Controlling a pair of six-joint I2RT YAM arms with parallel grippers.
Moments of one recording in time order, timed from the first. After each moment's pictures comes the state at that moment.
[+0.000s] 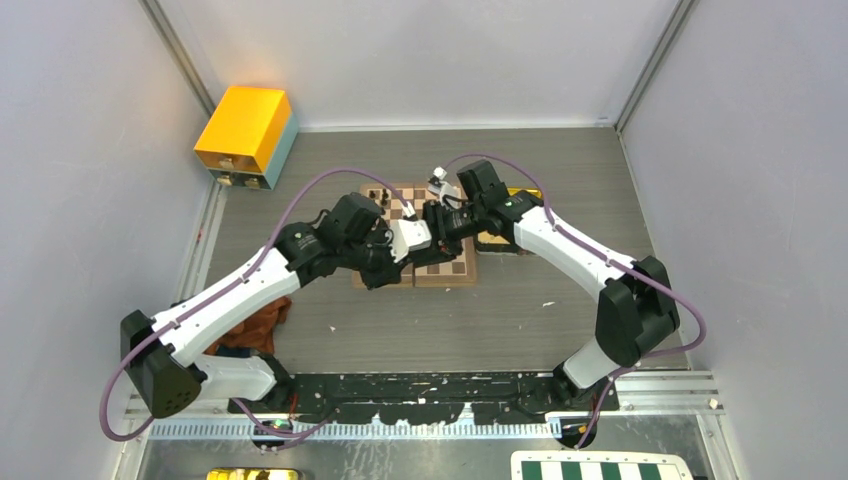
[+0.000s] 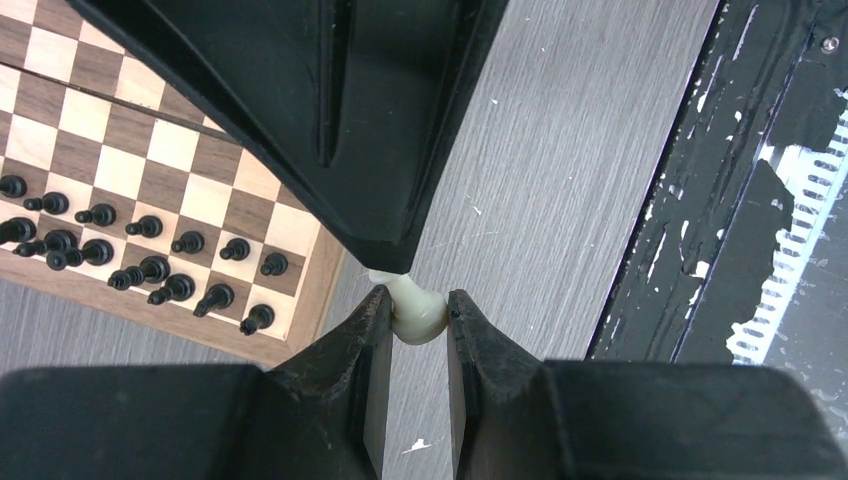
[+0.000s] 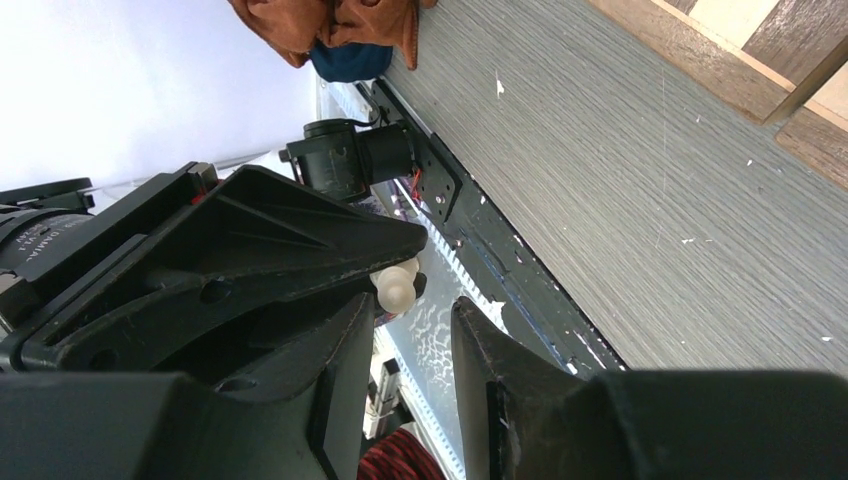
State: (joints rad) left arm -0.81 1.25 1.16 -0.74 0.30 0.34; right arm 0.59 1.55 1.22 -0.49 -0.84 0.71
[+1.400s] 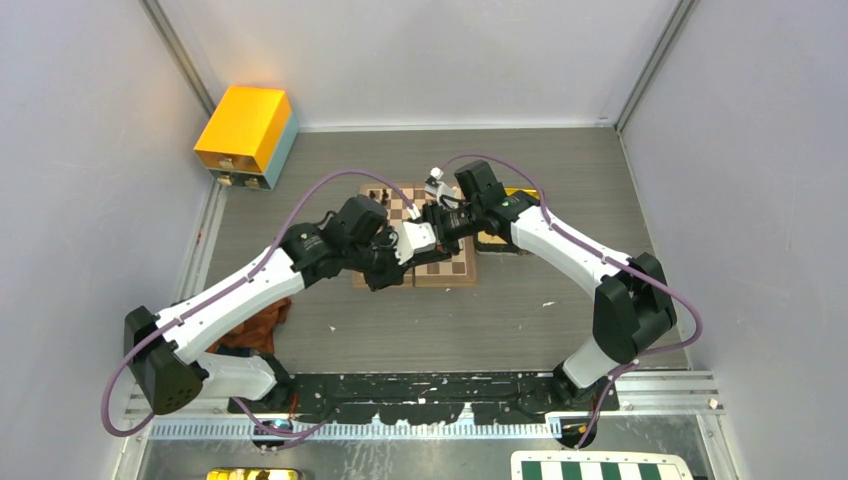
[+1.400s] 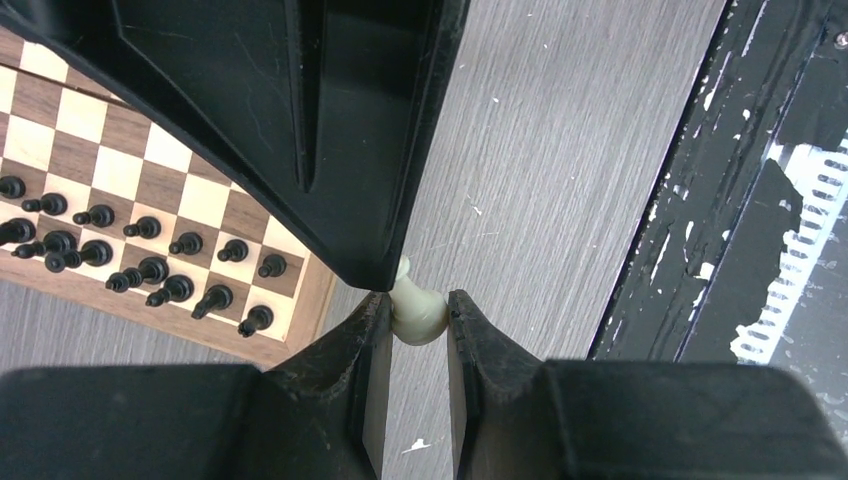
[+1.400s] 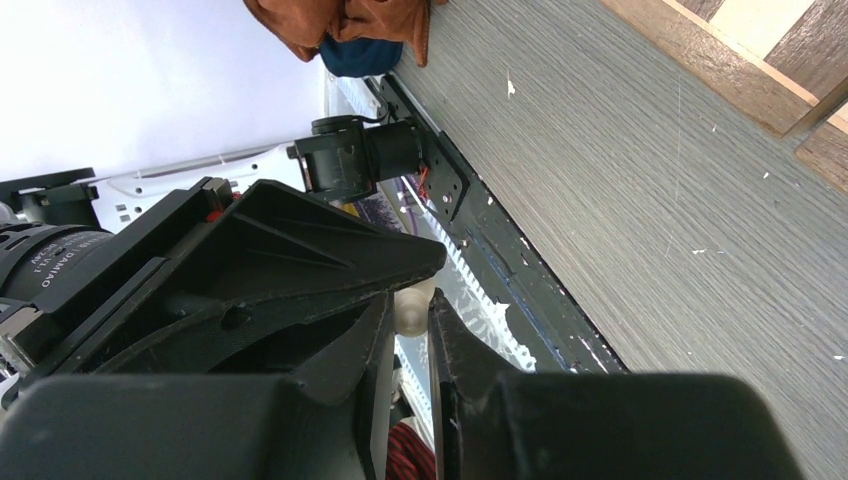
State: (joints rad) left arm -0.83 1.27 1.17 -0.74 0.26 0.33; right arm 0.59 1.57 1.22 -0.46 -0.87 0.71
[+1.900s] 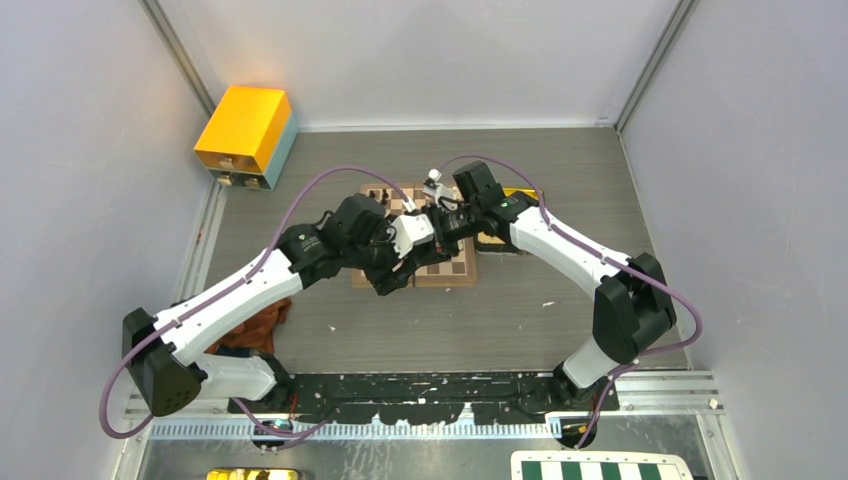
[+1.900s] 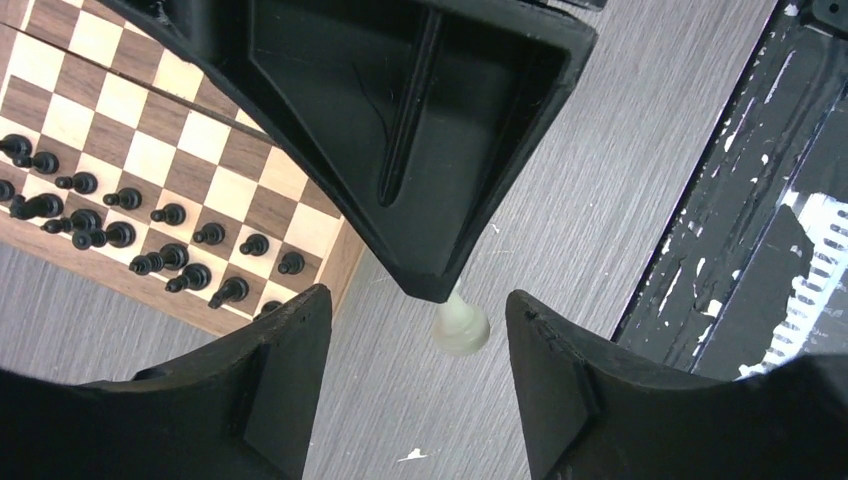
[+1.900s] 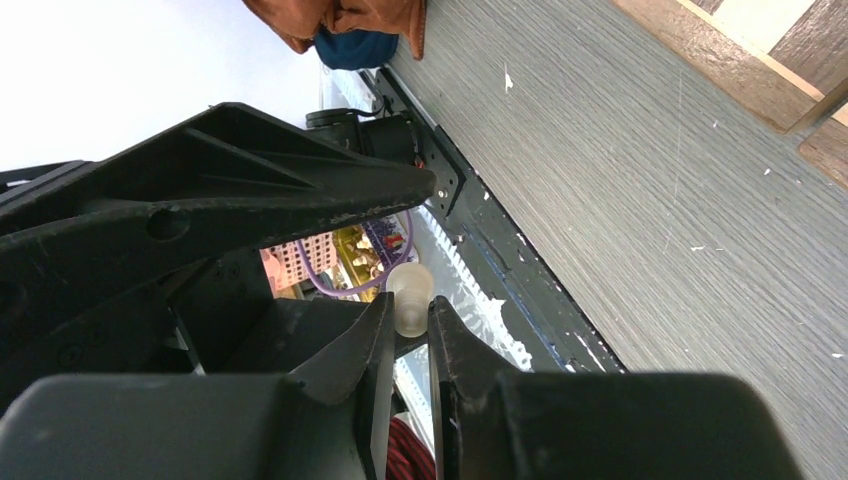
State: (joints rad) left arm -0.83 1.27 1.17 -0.69 0.20 0.27; right arm 0.60 1.57 1.22 -0.47 -0.87 0.70
